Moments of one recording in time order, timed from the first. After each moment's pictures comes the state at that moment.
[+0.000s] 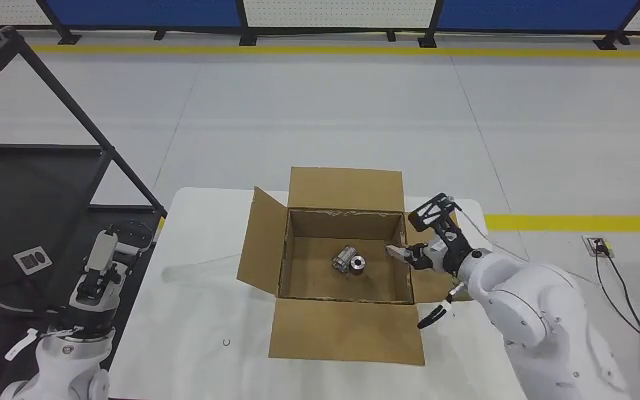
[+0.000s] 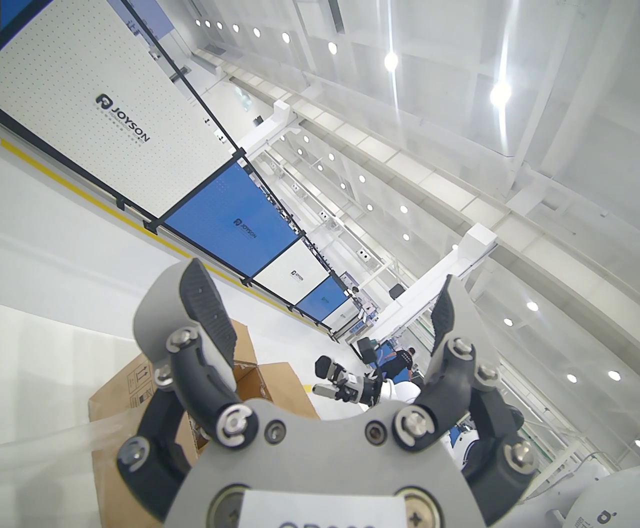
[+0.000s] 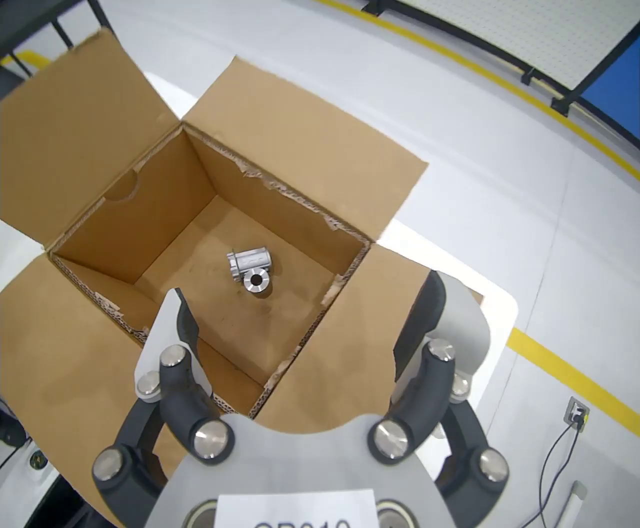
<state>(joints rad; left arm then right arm) 1.43 -1.23 -1.88 -2.01 -0.13 -0.43 -0.34 -0.89 -1.17 1.29 -1.84 -1.06 -0.23 0.97</state>
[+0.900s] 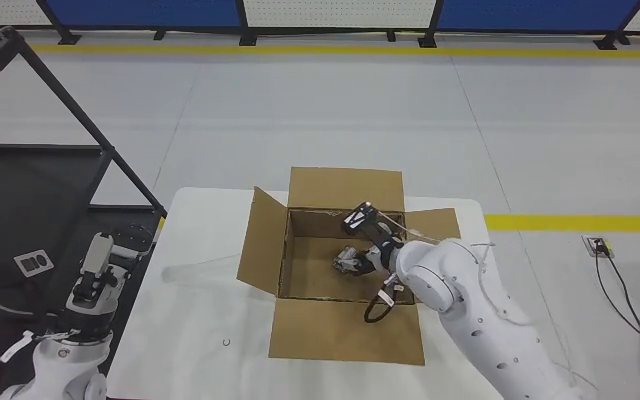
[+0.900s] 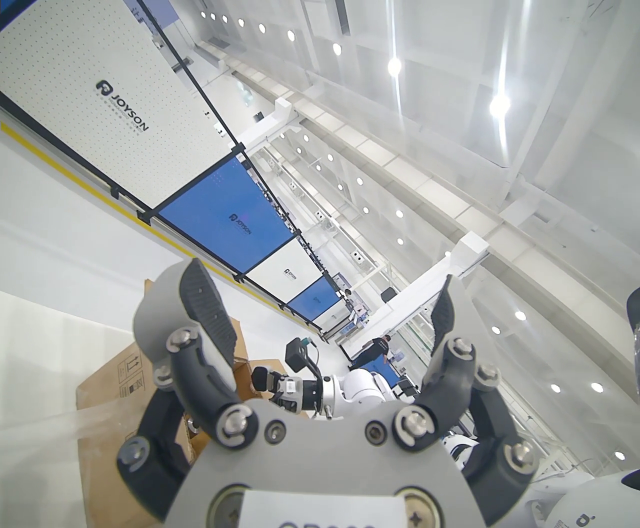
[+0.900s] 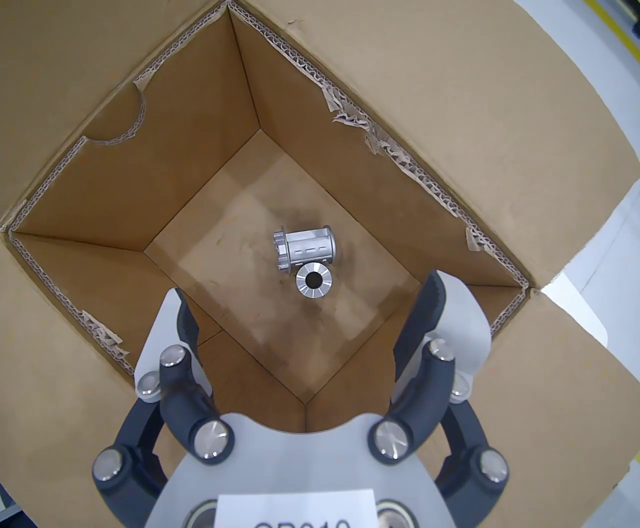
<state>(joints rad) 1.45 -1.23 -1.88 -2.02 -0.19 -0.41 -0.37 -0.65 -1.24 0.95 -1.51 -1.05 -0.14 0.97</state>
